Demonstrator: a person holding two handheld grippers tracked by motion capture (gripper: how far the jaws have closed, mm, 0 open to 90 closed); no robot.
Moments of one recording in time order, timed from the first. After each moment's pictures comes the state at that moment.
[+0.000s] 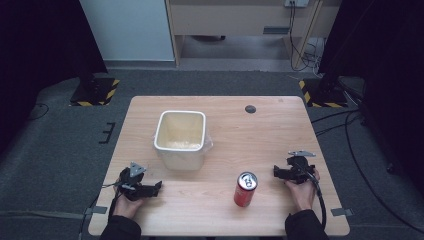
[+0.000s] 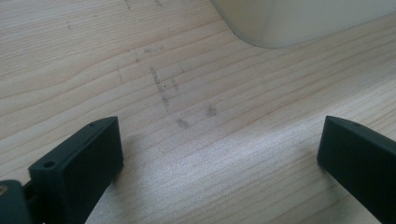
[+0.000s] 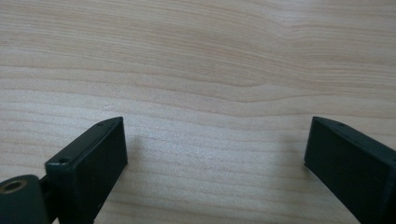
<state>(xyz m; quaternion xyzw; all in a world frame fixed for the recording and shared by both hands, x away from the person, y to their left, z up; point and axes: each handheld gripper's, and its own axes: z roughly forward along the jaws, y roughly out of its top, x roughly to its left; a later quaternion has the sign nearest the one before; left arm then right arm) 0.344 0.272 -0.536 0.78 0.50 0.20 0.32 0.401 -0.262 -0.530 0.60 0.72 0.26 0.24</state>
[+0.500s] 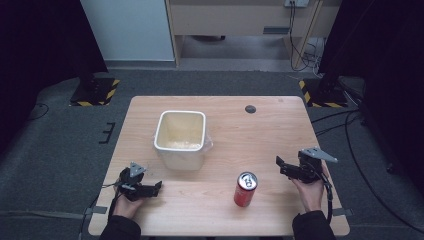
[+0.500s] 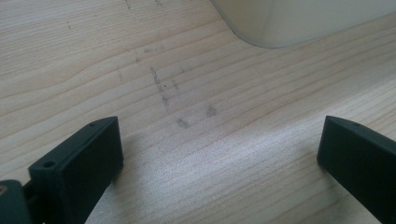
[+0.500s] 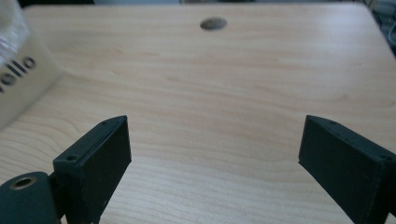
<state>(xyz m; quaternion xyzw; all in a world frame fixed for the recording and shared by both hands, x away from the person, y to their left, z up) 0.344 0.272 -0.536 0.78 0.50 0.20 0.32 0.370 -0.270 -0.472 0.54 0.68 0.44 0.25</state>
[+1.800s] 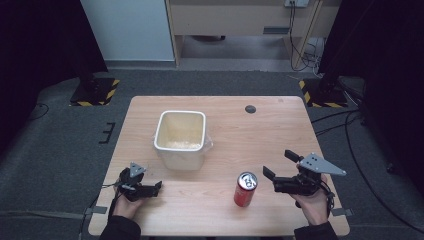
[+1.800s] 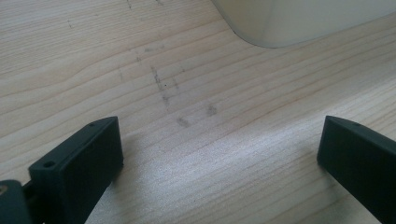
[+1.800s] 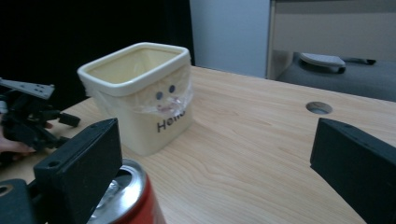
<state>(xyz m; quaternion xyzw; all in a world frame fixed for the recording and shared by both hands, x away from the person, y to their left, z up) 0.343 0.272 -0.536 0.78 0.51 0.21 0.32 0.312 -0.229 -0.407 0.38 0.70 0.57 0.22</state>
